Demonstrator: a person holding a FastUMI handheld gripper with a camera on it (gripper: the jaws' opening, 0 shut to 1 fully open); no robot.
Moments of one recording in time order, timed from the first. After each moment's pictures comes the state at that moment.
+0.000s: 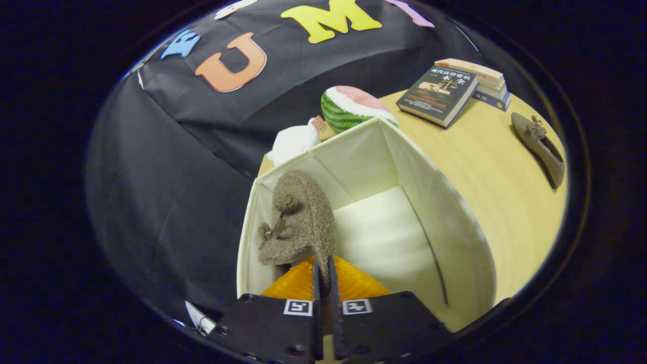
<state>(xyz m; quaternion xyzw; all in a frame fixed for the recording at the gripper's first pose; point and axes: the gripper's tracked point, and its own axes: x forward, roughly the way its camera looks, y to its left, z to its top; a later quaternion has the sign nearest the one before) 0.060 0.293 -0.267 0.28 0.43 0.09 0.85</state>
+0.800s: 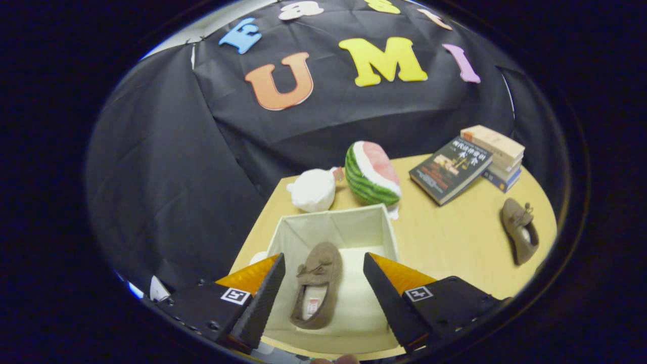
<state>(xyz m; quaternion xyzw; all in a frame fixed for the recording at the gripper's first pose) 0.067 0.218 -0.148 0.12 0.29 0.12 0.94</state>
